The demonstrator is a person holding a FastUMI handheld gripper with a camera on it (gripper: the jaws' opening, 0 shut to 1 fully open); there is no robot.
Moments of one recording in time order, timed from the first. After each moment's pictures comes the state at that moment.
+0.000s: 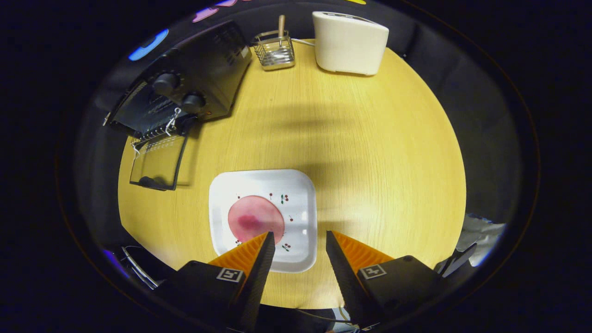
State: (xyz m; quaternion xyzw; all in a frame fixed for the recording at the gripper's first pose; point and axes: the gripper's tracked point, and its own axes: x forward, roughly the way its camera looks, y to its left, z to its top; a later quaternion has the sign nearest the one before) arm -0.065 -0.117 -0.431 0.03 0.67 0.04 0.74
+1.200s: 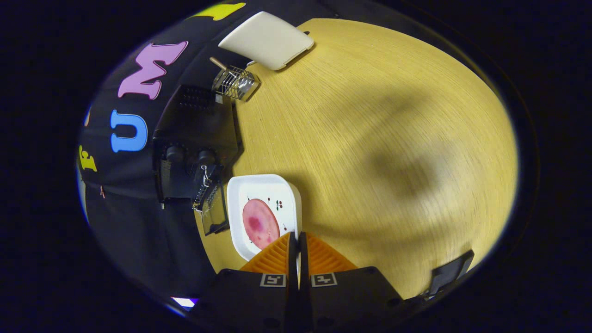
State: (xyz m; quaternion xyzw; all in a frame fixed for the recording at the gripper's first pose) arm -0.078 -0.094 -0.426 0.39 0.58 0.03 0.71
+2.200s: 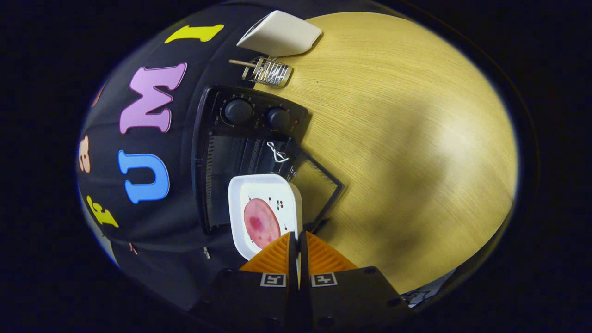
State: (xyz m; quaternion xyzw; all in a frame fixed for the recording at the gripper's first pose) arm -0.033 0.133 -0.380 0.55 0.47 -0.10 0.69
